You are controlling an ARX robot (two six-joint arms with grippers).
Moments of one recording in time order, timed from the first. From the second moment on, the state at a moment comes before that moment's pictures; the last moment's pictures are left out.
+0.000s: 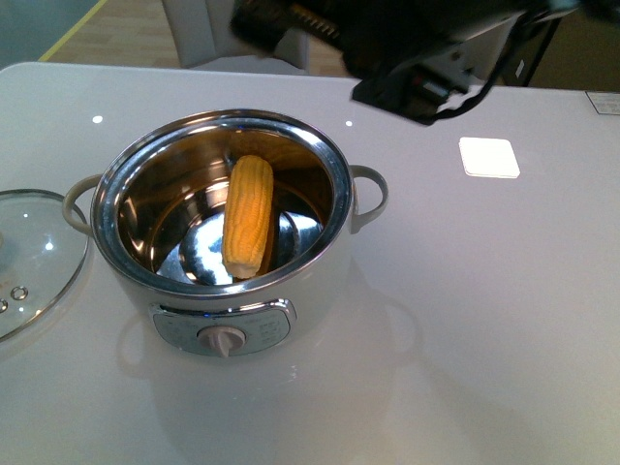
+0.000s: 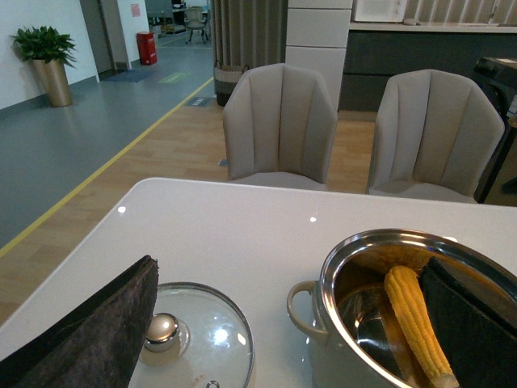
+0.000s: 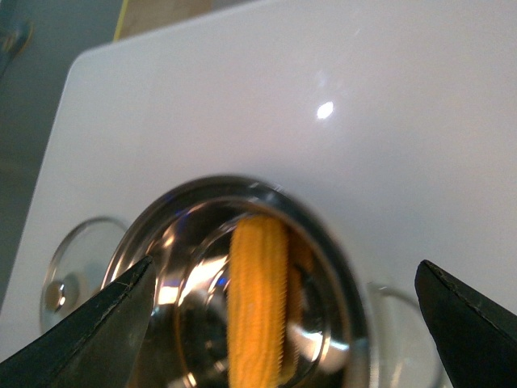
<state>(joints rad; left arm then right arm) 0.00 0.01 0.01 0.00 0.00 0.00 0.50 1.86 1.16 0.13 0.04 0.57</state>
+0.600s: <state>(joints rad) 0.00 0.01 0.01 0.00 0.00 0.00 0.26 1.37 0.54 0.81 0.26 0.07</state>
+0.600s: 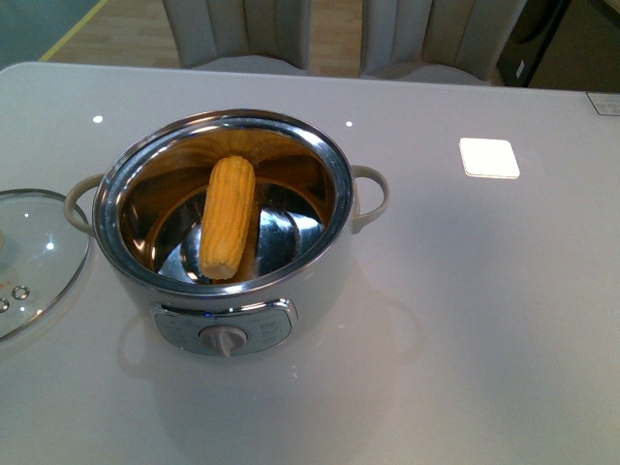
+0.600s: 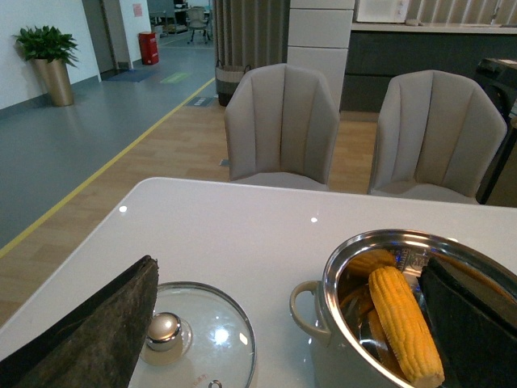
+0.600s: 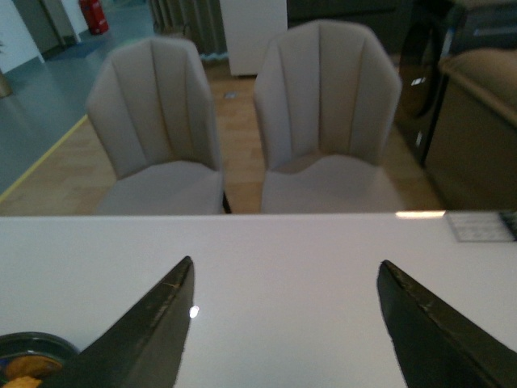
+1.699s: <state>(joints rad) 0.00 0.01 0.01 0.00 0.00 0.00 0.00 0.58 0.02 0.57 0.00 0.01</state>
